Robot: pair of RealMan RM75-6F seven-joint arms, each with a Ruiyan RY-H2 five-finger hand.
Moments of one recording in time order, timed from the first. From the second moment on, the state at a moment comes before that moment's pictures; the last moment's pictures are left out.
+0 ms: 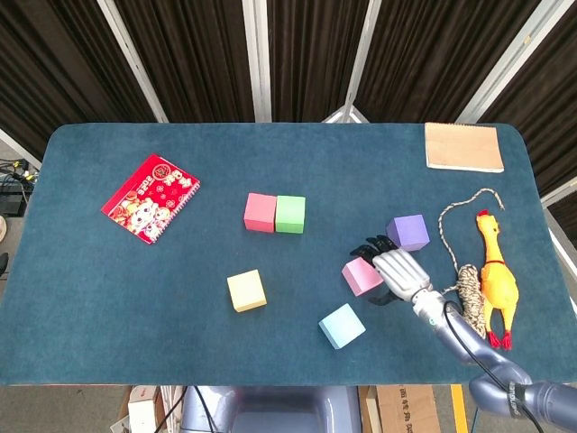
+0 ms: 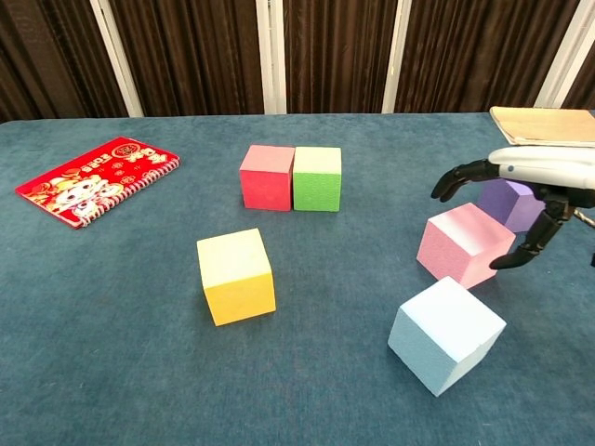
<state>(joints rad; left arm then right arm) -0.19 -1.24 -0.22 -1.38 1.19 1.57 -0.11 0.62 -1.28 0.14 -1.57 -1.37 0.79 0.00</state>
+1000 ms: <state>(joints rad) -0.16 -1.25 -0.28 -1.40 1.17 1.53 -0.11 0.70 -1.38 0.12 -1.41 -1.32 0.75 0.01</state>
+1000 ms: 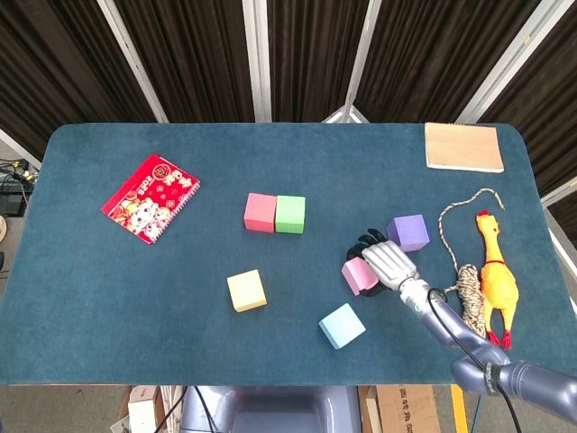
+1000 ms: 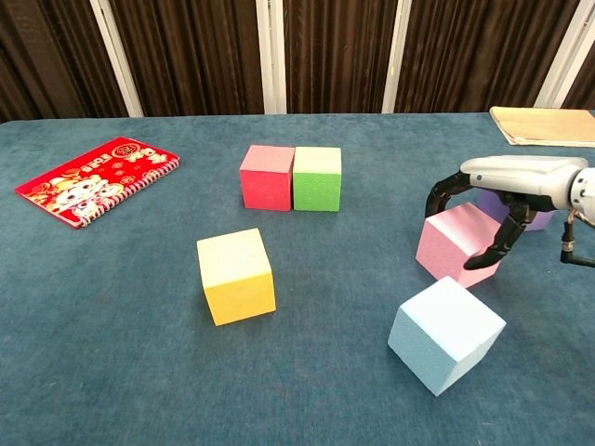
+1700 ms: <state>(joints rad) -0.16 -1.25 -0.29 -1.40 1.18 1.52 -0.10 0.72 -1.32 0.09 -1.43 -1.32 0.71 -0.04</state>
